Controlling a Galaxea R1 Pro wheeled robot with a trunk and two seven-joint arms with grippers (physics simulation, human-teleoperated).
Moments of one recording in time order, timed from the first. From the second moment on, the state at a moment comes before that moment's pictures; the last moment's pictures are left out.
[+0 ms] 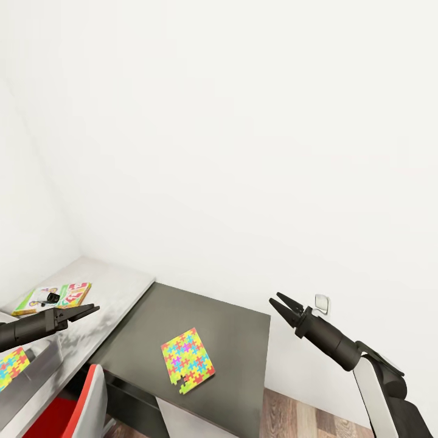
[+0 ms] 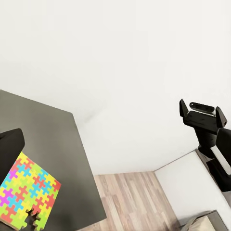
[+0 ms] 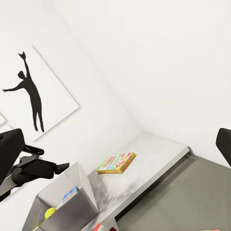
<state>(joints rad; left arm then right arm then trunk) -0.52 0.54 0.29 -0.89 0.28 0.76 -1.57 -0.22 -0.02 -0.22 -1.55 -0.54 0.52 0.97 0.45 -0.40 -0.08</state>
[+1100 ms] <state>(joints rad) -0.52 0.54 0.29 -0.89 0.28 0.75 -1.57 -0.22 -0.03 -0.22 -1.55 -0.54 0.52 0.96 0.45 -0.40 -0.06</state>
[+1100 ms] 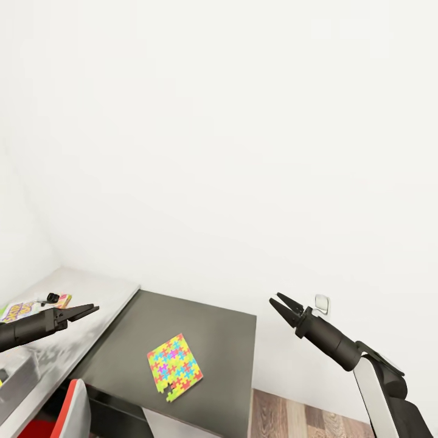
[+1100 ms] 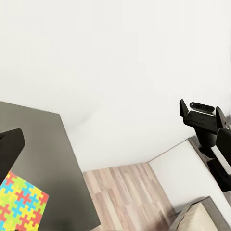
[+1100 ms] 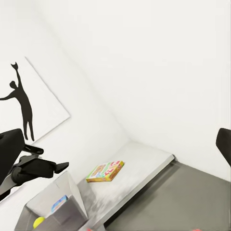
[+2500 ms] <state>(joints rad) -0.52 0.53 0.29 -0.89 0.27 0.76 -1.57 -0.22 -0.03 -0.22 -1.55 -0.54 0.52 0.96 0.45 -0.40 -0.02</state>
